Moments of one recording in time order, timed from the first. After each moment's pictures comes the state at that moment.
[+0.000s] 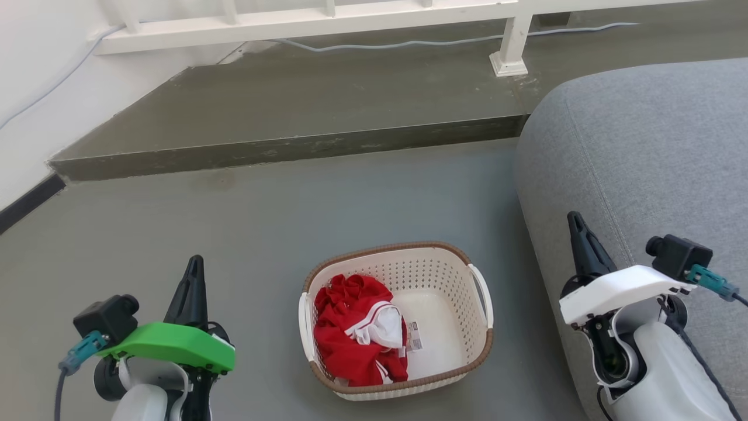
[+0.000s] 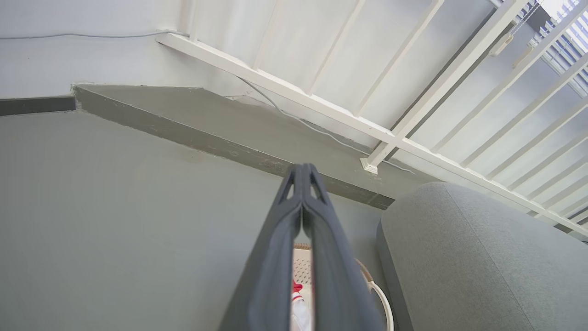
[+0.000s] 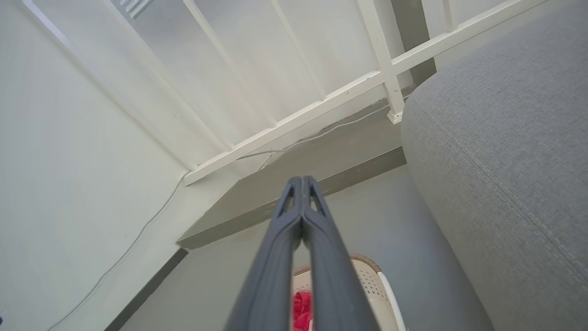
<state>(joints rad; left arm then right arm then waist) -0.13 0.03 -0.13 0.31 -0.66 -0.09 -0.18 -0.17 -0.10 0.19 0.36 0.63 0.04 -0.18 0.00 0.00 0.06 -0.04</state>
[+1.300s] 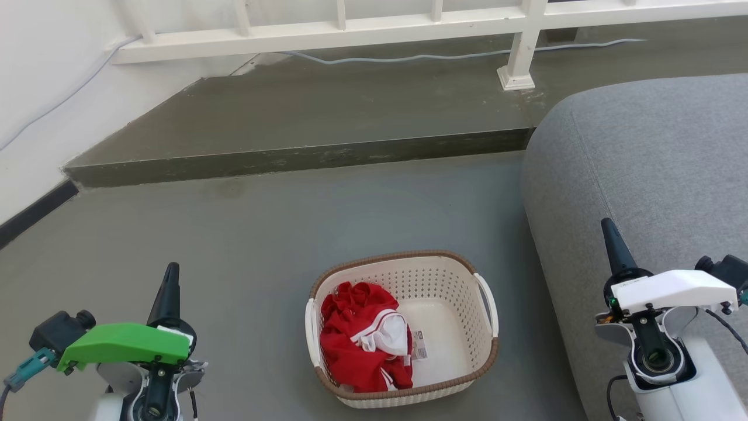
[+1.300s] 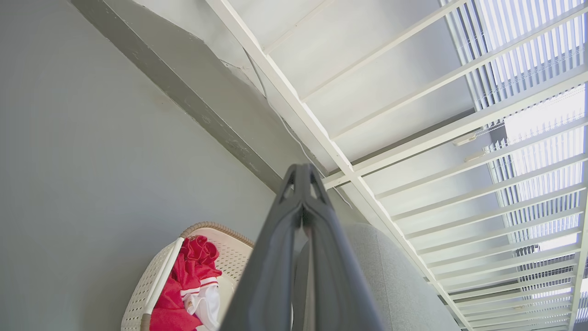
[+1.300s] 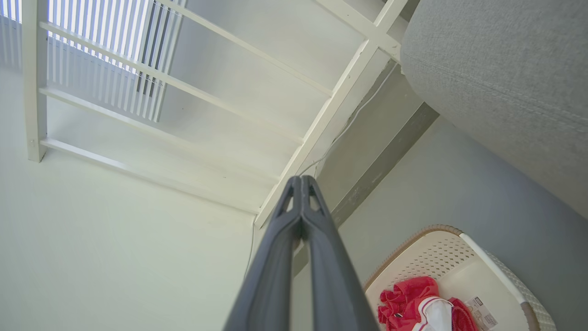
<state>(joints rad) -0.12 0.03 -0.03 0.30 -1.10 -0.10 -0.04 -0.13 -0.07 0.03 0.33 1.09 0.08 -0.04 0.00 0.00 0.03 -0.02</state>
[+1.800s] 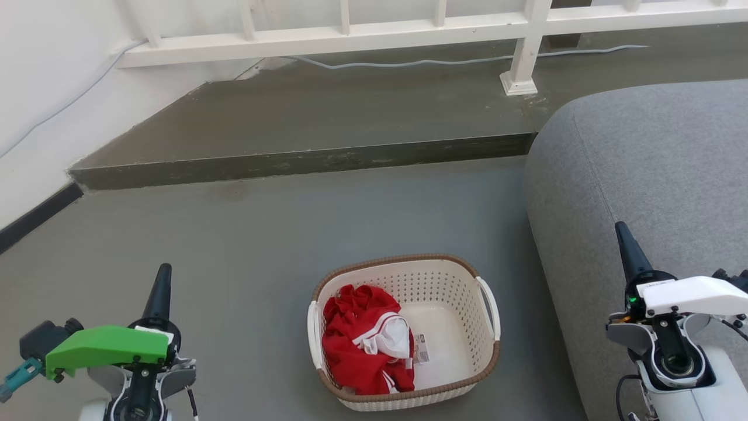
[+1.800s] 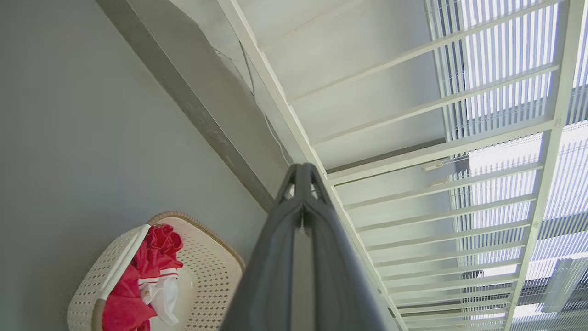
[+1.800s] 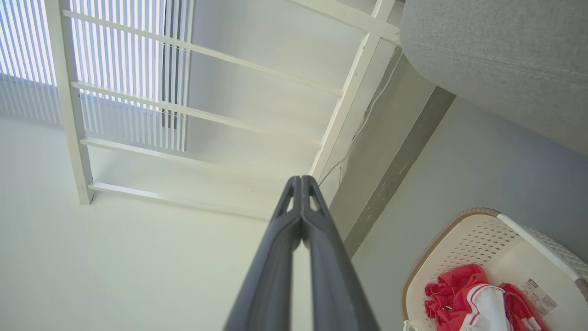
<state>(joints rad) -0.12 0.03 0.01 0.29 -1.28 -0.11 0.01 -0.12 -0.06 -0.03 0.31 1.27 0.10 0.01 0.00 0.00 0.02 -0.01</state>
